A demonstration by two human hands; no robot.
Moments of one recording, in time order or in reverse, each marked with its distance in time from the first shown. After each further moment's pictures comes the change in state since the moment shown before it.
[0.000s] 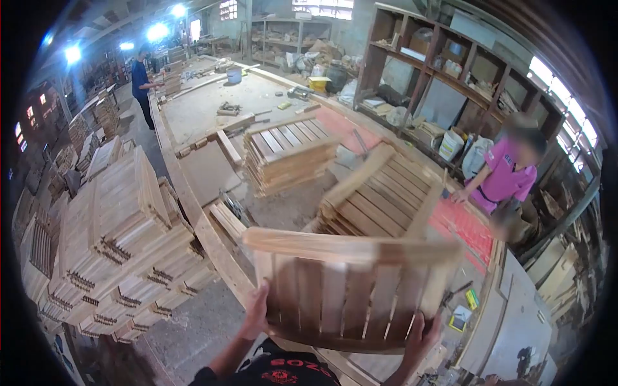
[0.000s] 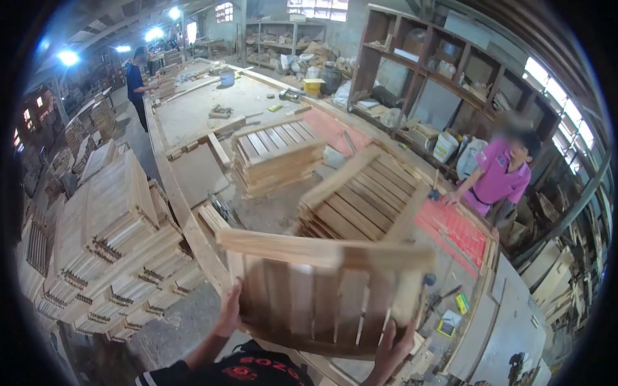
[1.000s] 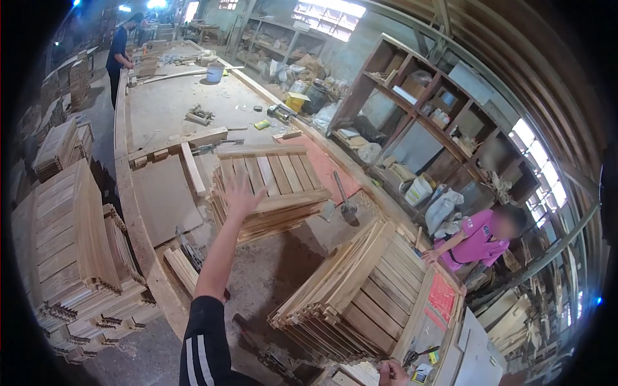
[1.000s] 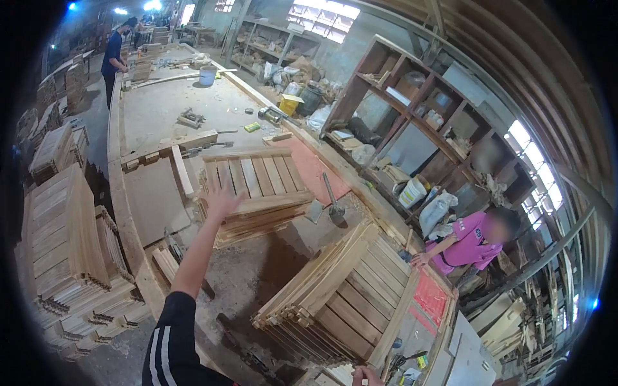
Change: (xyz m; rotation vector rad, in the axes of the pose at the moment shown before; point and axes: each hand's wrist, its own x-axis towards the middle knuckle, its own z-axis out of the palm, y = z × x) left_hand 0.580 0.149 0.006 1.428 0.504 0.456; right_hand 0.079 -0.025 0.156 -0.563 -0.128 -0.292
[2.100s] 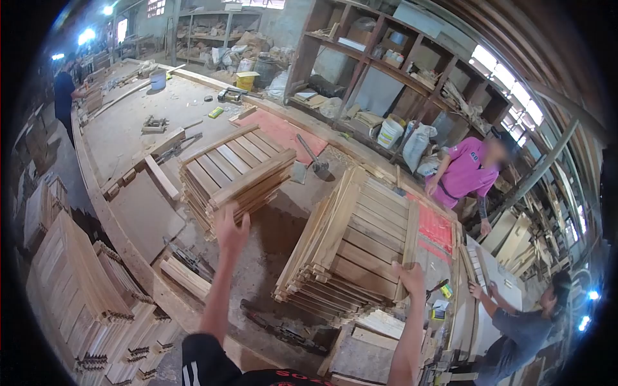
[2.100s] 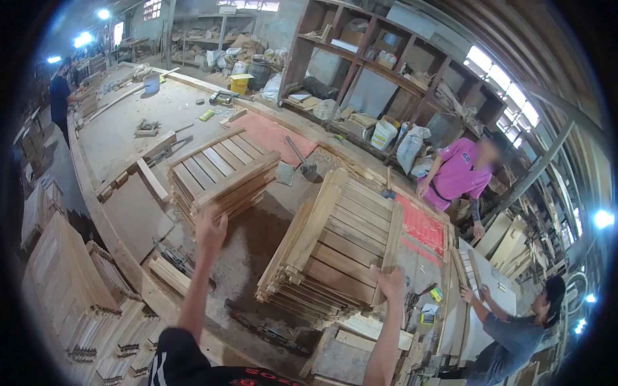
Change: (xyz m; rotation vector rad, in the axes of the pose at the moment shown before) left_hand -0.162 0.015 -0.049 -0.549 0.140 0.350; right_hand 0.125 0.063 0.023 -0.012 -0.155 0.558
